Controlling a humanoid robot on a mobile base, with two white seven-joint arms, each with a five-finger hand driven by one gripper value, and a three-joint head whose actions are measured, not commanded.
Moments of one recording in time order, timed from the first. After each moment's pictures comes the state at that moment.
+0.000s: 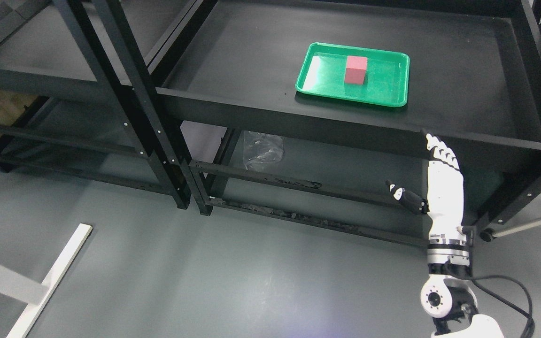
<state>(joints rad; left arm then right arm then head) 0.00 0.00 -0.08 0.00 0.13 0.01 0.18 0.07 0.00 0.07 -1.64 0.94 -0.12 -0.39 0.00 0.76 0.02</state>
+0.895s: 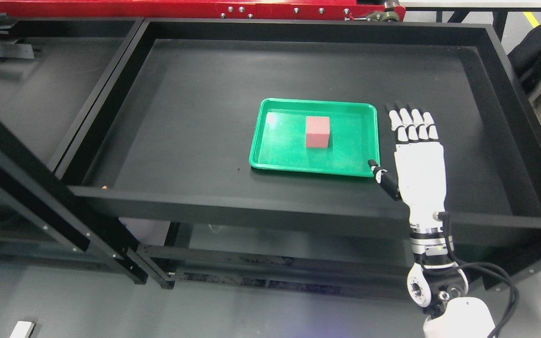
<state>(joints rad) 0.00 0.00 -0.08 0.00 0.13 0.01 0.18 0.01 0.00 0.13 -1.63 1.31 -0.18 -0.48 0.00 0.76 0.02</state>
